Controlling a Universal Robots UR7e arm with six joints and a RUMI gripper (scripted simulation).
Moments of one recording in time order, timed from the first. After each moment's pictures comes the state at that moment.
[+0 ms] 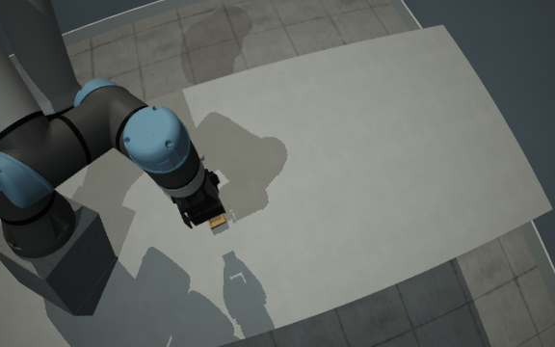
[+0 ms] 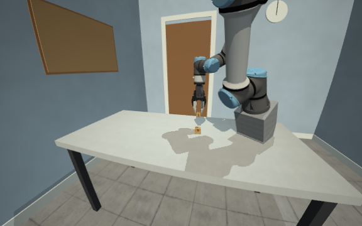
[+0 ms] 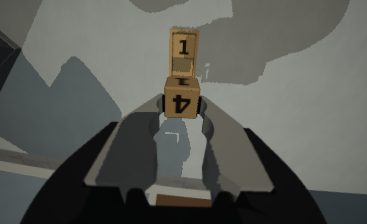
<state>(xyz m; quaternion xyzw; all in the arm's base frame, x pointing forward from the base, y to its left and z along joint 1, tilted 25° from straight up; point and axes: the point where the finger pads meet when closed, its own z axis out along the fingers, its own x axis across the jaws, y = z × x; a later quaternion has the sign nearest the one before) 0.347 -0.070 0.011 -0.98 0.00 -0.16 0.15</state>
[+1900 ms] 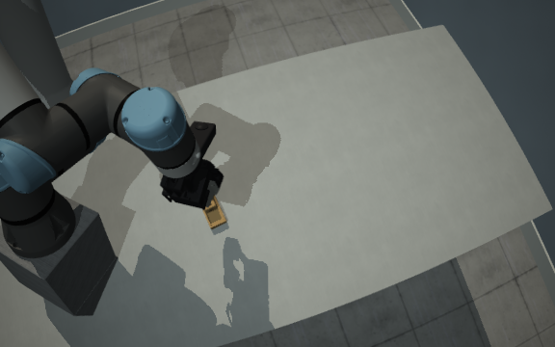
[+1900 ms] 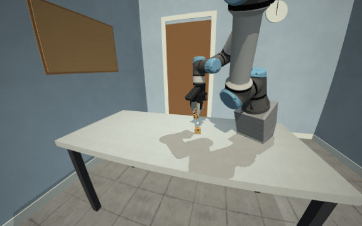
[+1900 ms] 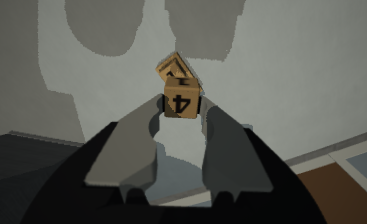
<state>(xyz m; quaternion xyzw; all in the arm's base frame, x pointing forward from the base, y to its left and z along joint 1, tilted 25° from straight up) 0.362 -0.042 0.023 -0.92 0.33 -0.10 0.19</state>
